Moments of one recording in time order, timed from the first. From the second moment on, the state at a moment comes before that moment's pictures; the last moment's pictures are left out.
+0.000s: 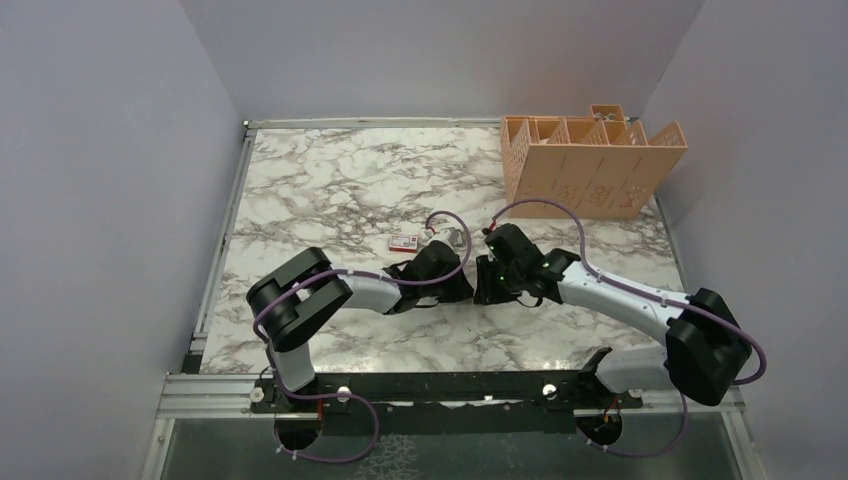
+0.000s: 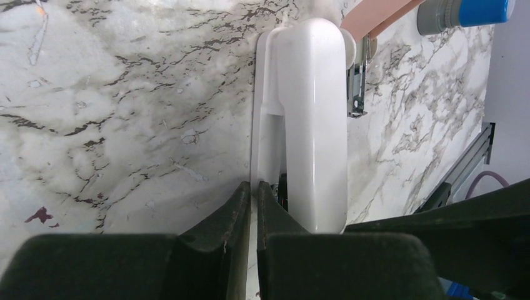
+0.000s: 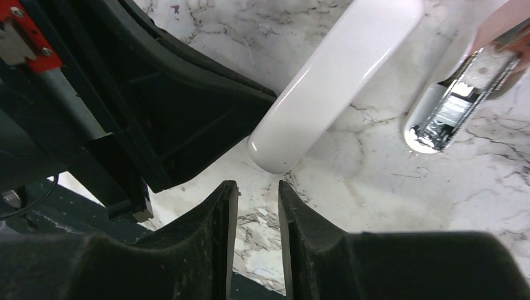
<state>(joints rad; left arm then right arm) -0.93 1.77 0.75 0.37 0.08 -0.91 0.75 1.30 0.77 -0.46 -0.04 0.55</state>
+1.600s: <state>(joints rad) -0.93 1.38 0.54 0.29 -0.20 -0.87 0.76 1.46 0.80 -0.44 0.11 0.76</state>
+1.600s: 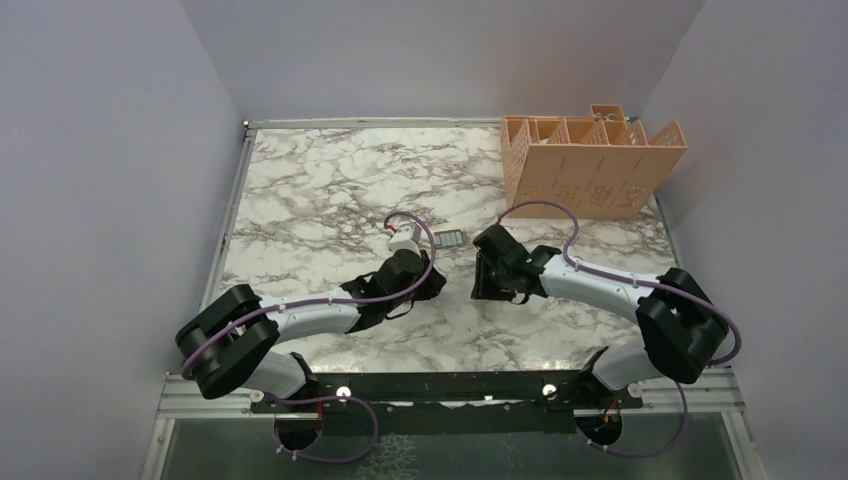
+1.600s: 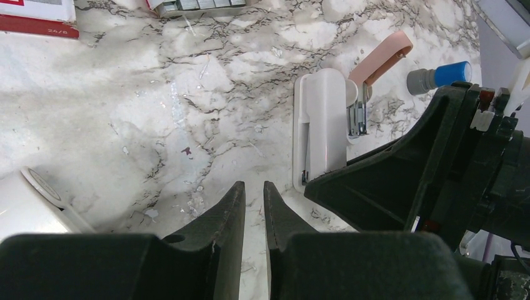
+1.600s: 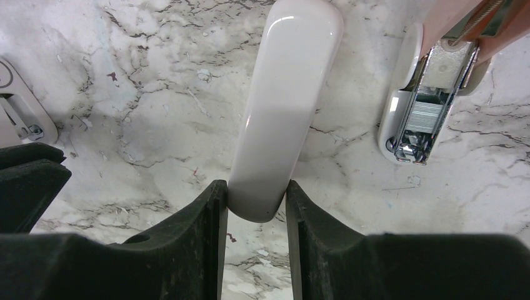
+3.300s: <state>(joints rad) -0.93 1.24 0.51 0.18 -0.30 -0.87 0.76 1.57 1.02 -0.43 0.09 0.55</state>
